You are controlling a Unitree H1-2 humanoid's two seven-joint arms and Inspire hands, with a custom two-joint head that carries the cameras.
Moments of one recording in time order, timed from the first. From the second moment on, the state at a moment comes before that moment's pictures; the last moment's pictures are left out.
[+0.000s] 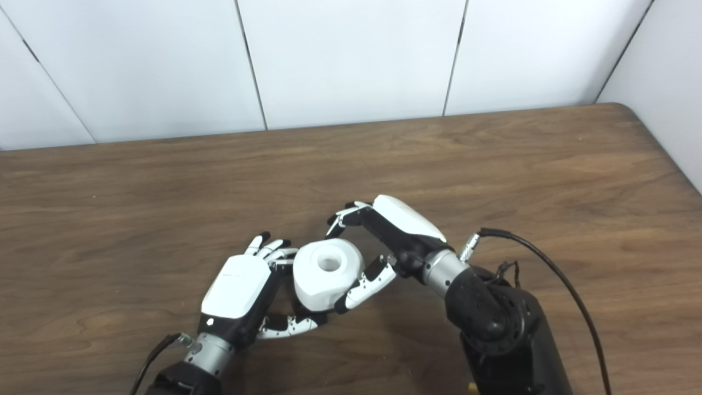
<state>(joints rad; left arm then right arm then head) 0.03 0.17 -0.46 -0.26 1.07 0.07 -0.12 -0.13 -0.16 0.19 -0.62 -0.79 0.47 0.78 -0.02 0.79</state>
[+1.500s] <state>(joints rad) 0.03 0.16 -0.47 -0.26 1.09 0.08 -0.12 -0.15 -0.23 0.23 -0.59 -0.83 0.47 0.76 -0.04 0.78</state>
